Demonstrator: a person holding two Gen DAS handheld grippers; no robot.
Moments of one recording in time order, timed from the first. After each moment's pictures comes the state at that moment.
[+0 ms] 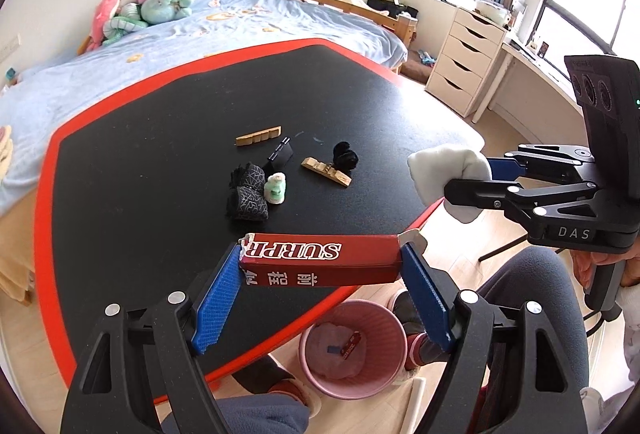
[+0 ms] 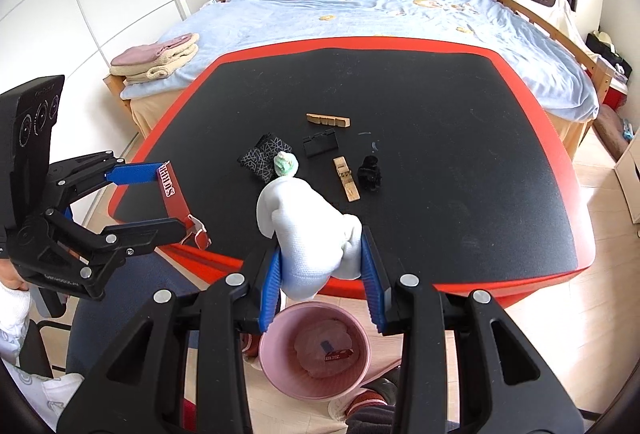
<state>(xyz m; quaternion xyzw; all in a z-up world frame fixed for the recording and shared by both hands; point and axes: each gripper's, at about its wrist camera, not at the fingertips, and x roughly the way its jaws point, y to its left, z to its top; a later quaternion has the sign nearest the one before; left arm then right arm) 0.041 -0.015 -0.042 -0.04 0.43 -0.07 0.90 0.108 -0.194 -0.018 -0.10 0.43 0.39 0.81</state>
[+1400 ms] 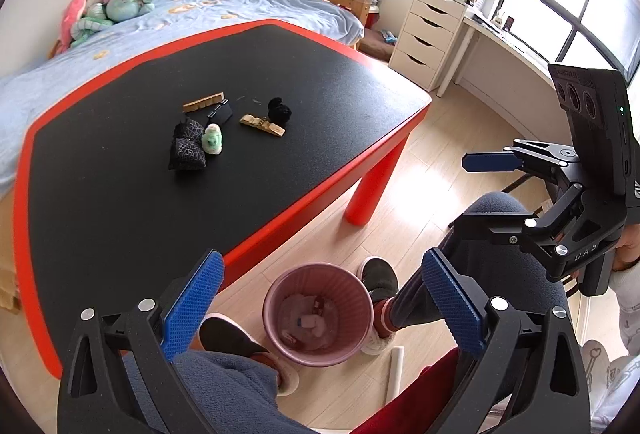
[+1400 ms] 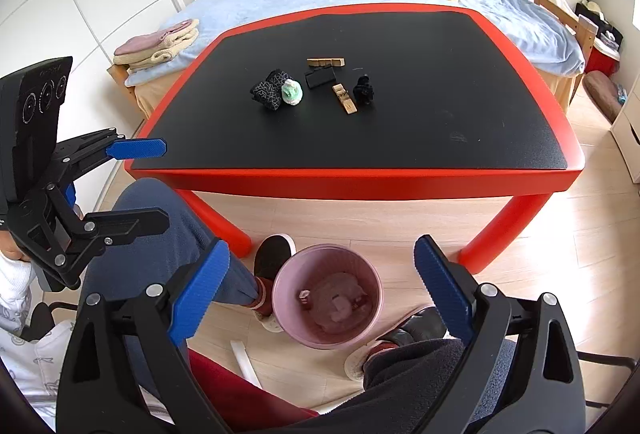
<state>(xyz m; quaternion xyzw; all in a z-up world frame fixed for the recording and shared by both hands) -0.005 -0.051 -0.054 -0.03 0.45 -0.13 0.88 0.051 -0.250 -0.041 -0.08 0.46 0.38 0.80</state>
